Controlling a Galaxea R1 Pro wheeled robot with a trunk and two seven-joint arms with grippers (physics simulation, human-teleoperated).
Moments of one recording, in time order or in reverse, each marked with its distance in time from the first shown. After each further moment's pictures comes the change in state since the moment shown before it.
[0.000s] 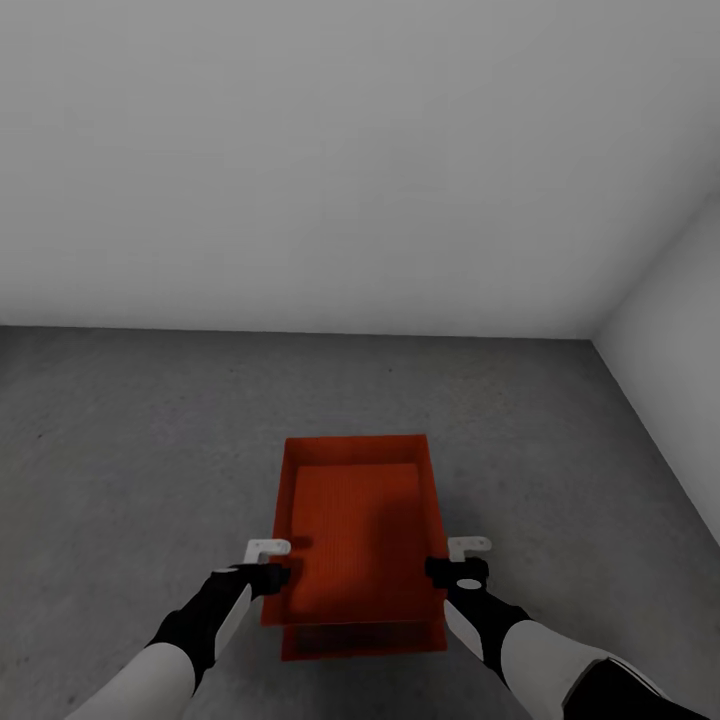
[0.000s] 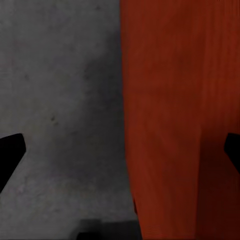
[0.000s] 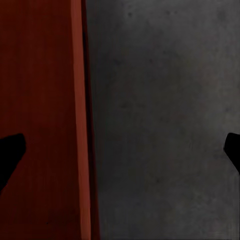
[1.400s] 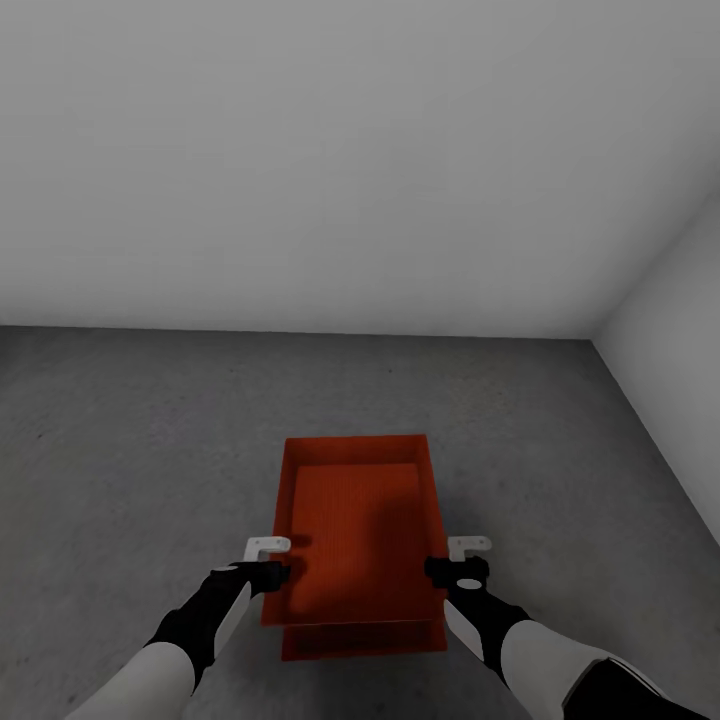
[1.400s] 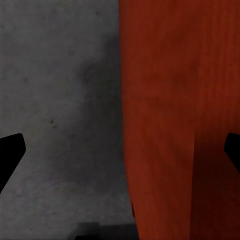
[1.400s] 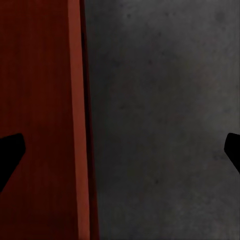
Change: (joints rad) left arm 0.000 0.001 0.002 -0.011 0.007 0.001 -0.003; right arm 0.000 0.000 -0.001 -0.001 0.001 -0.004 -0.004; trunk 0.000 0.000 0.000
